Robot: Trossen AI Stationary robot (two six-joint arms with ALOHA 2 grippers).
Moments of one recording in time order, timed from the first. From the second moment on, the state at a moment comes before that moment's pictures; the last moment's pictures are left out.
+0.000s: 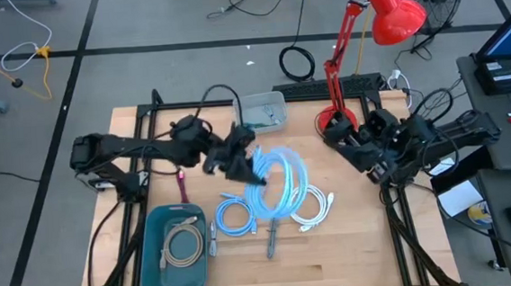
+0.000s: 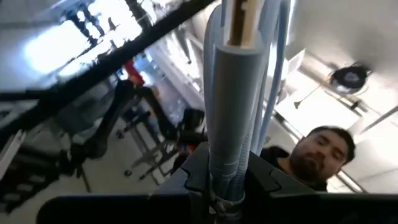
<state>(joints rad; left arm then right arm) 0.04 1.56 1.20 0.84 0.81 -1.30 0.23 1.02 0.89 0.83 0.03 0.37</state>
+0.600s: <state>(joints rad) -0.44 1.28 1.15 -0.34 -0.25 -1.45 0.24 0.90 0.89 0.51 -0.03 0.53</state>
